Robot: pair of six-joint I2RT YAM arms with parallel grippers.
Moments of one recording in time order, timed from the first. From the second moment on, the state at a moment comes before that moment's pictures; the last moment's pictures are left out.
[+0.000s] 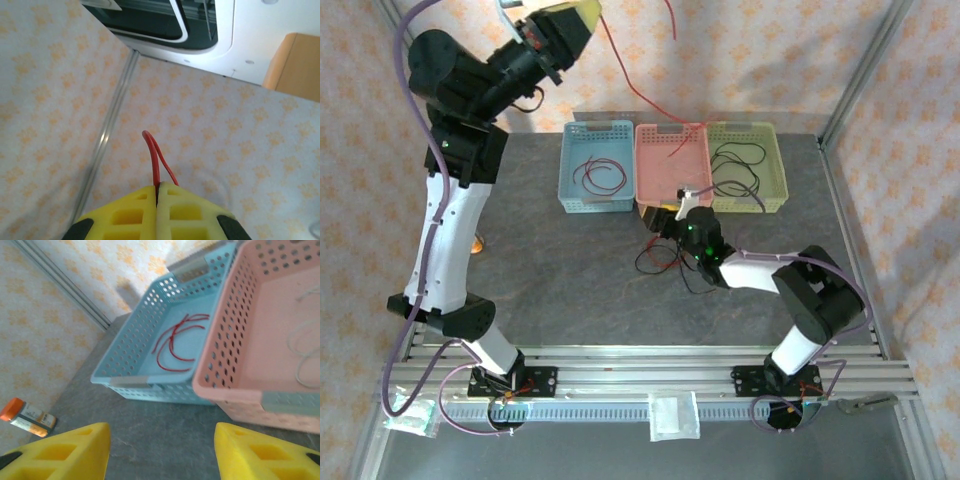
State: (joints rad) left arm -0.27 1.64 2.32 -0.15 0.63 -0.73; right arm 0.62 1.62 0.70 0.69 -0.02 0.60
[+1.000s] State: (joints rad) left arm -0.19 1.95 2.26 -0.39 0.19 -0.35; right arm 0.63 1.03 0.63 0.11 0.27 0.43
